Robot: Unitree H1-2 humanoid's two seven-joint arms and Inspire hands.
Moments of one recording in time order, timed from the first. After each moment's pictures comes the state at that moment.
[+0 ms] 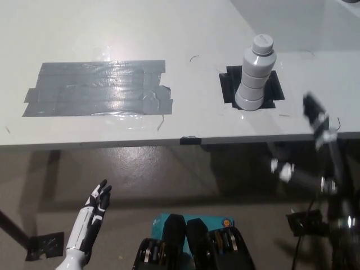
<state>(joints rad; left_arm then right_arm) -0.04 0.12 -0.01 0.20 0.11 -0.19 -0.04 -0.26 -0.10 -0.01 -0.13 -0.10 -0.15 0.02</state>
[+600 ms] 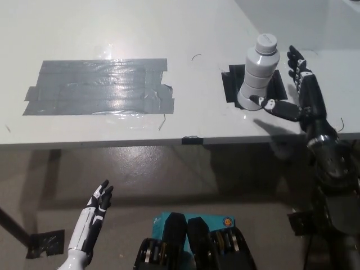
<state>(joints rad) -0.04 0.12 -0.01 0.21 0.11 -0.20 -0.04 -0.65 -0.10 -0.08 0.48 -0.09 -0.03 -0.02</state>
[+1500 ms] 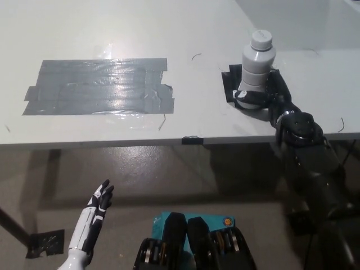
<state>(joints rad) -0.04 0.12 -0.01 0.21 0.12 -0.20 -0.04 -0.98 -0.07 -0.11 1.14 -0.01 -0.10 -0.03</state>
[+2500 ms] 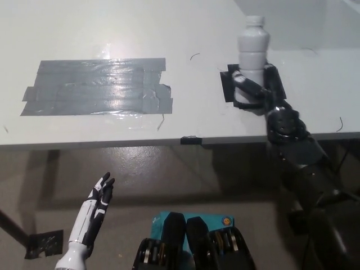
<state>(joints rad) -0.07 0.12 -0.02 0.20 0.11 -0.20 -0.04 -1.04 -0.03 0.00 1.23 -0.05 -0.21 -0.21</state>
